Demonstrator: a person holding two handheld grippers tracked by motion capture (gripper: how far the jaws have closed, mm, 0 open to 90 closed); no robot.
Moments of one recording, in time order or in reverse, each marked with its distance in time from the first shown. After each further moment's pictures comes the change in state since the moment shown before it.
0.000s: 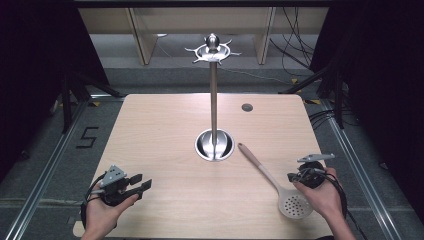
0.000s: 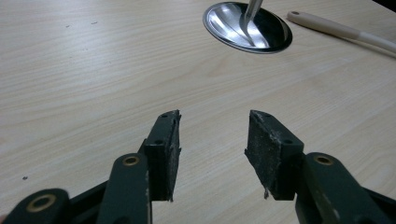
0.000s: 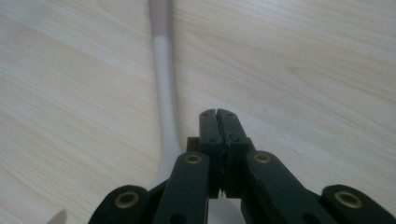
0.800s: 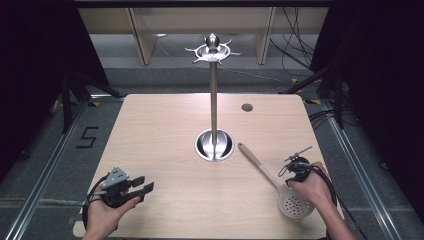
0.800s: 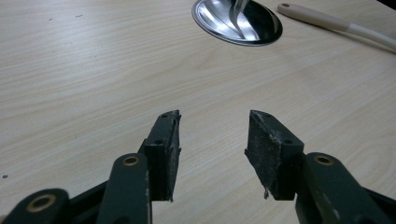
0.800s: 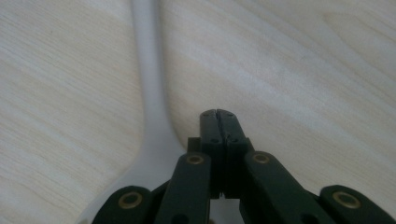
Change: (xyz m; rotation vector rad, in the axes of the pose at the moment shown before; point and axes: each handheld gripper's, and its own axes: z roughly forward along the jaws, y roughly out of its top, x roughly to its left) left arm -0.005 -0.002 0.002 0.026 -0.028 0.017; right arm 0.002 0.020 0.033 0.323 -0.052 -0.046
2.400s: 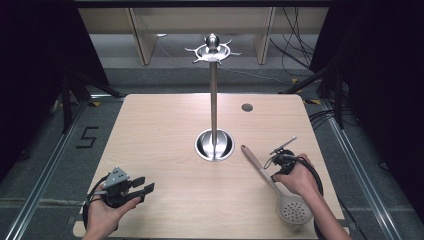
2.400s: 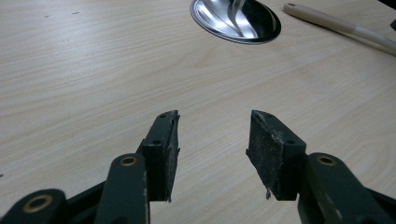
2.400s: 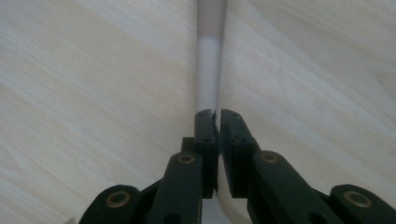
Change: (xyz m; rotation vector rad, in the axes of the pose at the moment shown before) left arm 0.000 -0.001 0.000 0.001 -0.003 -0.012; right arm 0.034 0.038 -0.007 0.017 0.063 -0.046
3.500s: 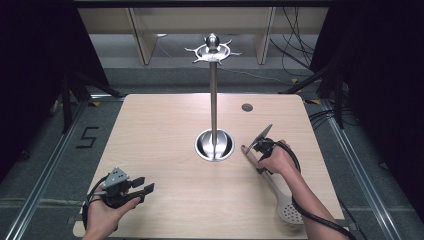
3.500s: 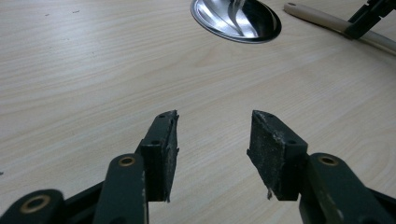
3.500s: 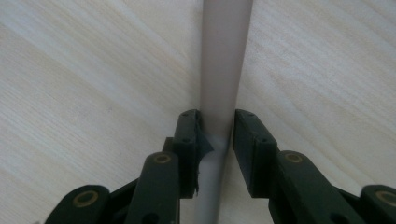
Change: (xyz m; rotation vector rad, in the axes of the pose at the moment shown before) left arm 0.000 -0.001 0.000 -0.002 0.002 -0.009; right arm -0.002 0.062 0.040 0.137 0.007 -0.078
